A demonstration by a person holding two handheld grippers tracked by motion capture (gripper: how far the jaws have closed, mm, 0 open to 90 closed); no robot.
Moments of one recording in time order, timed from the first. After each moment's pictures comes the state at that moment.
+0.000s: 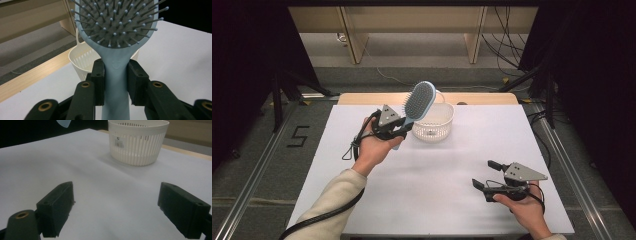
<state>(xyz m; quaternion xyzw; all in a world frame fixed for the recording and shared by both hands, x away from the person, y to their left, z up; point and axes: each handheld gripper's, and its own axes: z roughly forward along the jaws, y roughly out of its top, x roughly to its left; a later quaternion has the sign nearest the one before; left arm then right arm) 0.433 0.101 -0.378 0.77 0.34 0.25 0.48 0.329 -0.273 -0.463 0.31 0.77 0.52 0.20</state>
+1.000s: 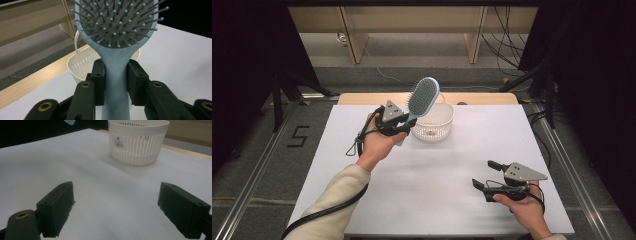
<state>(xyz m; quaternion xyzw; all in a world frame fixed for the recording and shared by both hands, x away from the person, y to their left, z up) 0.443 0.093 -0.373 0.77 0.34 0.25 0.48 0.329 -0.273 -0.463 0.31 0.77 0.52 0.20</state>
